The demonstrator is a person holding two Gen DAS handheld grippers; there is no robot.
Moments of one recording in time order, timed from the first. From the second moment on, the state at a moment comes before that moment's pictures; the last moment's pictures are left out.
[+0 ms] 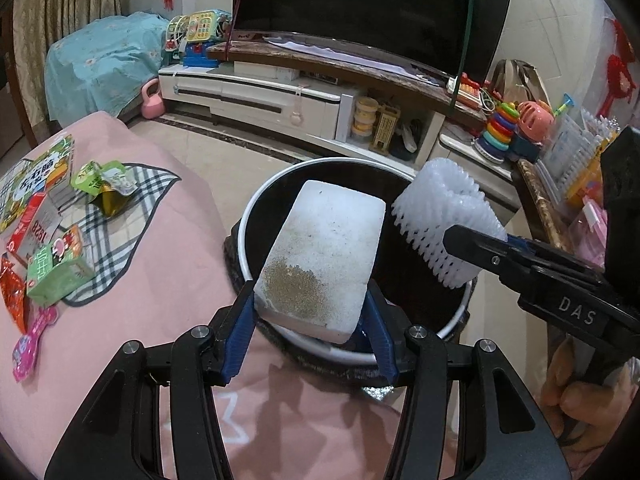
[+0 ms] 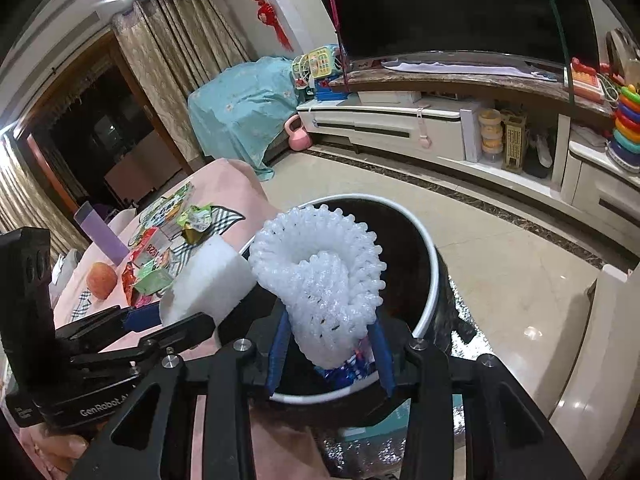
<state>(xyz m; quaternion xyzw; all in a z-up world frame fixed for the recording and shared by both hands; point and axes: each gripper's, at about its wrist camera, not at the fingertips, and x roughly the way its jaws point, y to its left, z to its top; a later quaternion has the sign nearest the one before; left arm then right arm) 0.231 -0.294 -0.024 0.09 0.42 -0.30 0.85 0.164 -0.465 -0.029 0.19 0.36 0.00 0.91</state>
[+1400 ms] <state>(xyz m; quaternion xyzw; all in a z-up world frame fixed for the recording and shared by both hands) 0.195 -0.109 -0.052 -0.03 0.42 -0.16 0.89 0.150 -0.355 -0.015 0.17 0.32 0.12 0.92</state>
